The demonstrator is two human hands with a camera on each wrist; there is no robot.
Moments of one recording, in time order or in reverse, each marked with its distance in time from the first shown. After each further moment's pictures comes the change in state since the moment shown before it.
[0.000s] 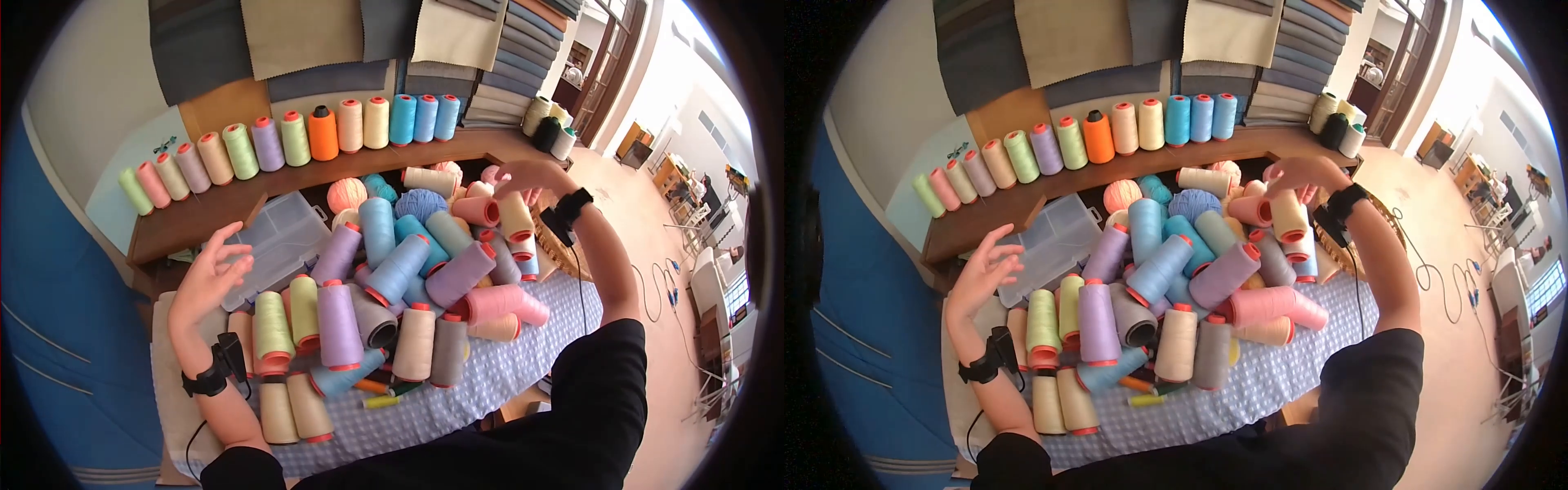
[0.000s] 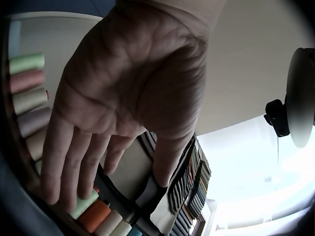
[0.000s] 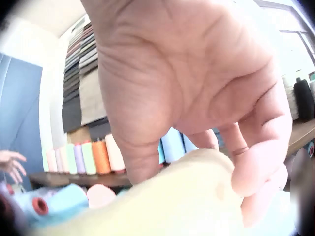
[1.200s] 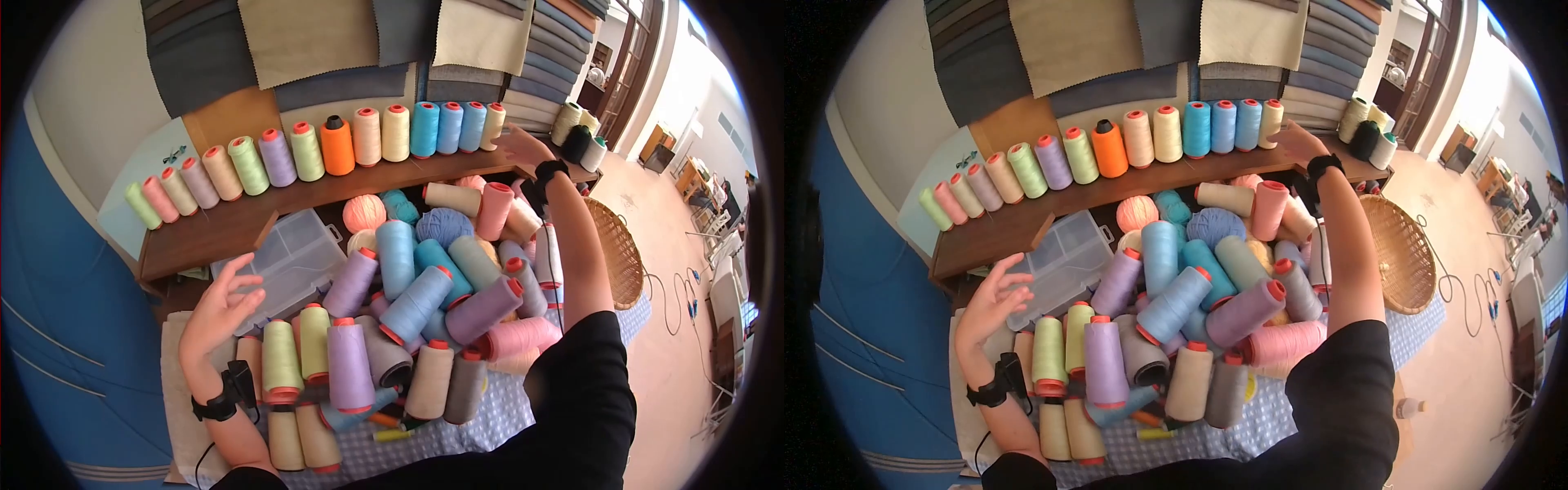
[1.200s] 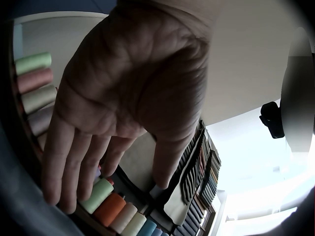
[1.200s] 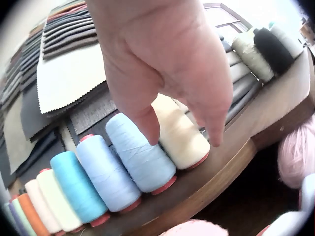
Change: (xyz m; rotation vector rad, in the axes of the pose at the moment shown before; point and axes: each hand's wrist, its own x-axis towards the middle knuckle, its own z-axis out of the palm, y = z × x) left_hand 0.012 -0.012 0.006 0.008 0.012 -0.062; right_hand 0.207 0.051 -0.020 0.956 0.374 -0.290
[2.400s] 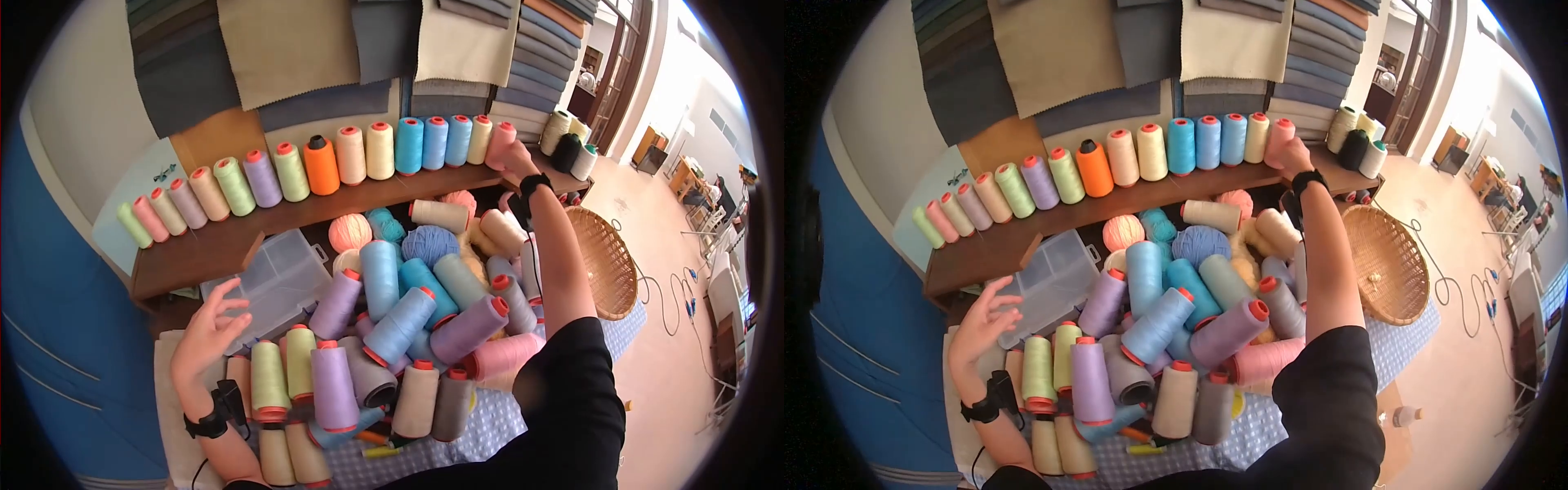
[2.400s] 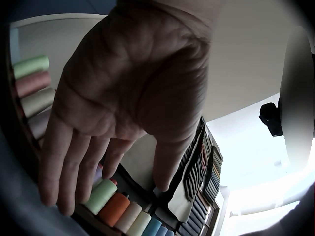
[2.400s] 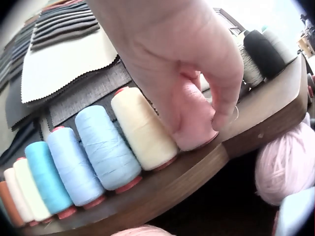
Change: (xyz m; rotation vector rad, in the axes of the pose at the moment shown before) left_hand 0.000 0.000 0.002 0.060 0.028 -0.025; right_hand 0.035 0.031 -0.009 -0.446 0.472 0.160
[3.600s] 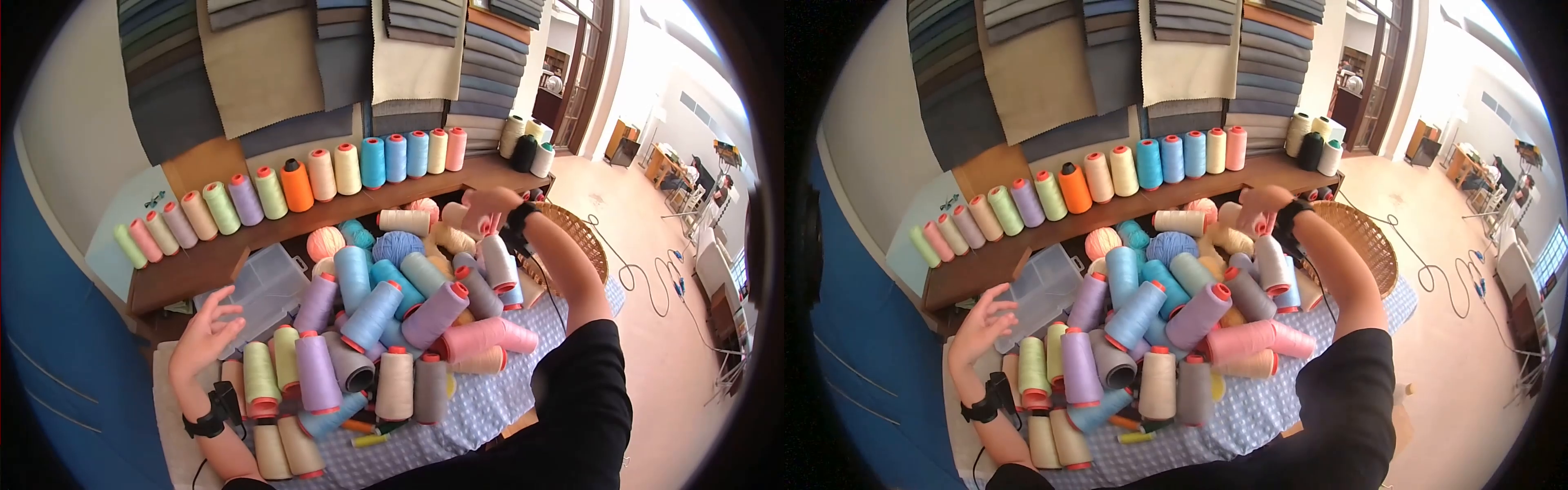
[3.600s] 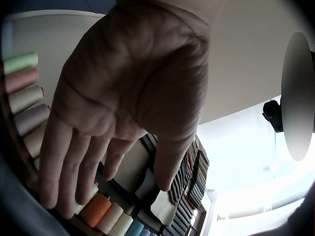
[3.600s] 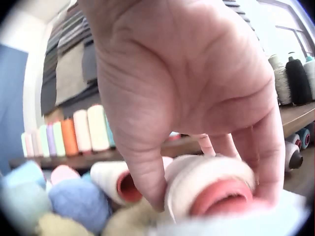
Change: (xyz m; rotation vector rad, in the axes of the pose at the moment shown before) left_hand -0.013 0.011 0.002 -0.005 -0.071 0.096; right_hand -0.170 -0.040 -0.091 -0.746 -0.770 -0.239
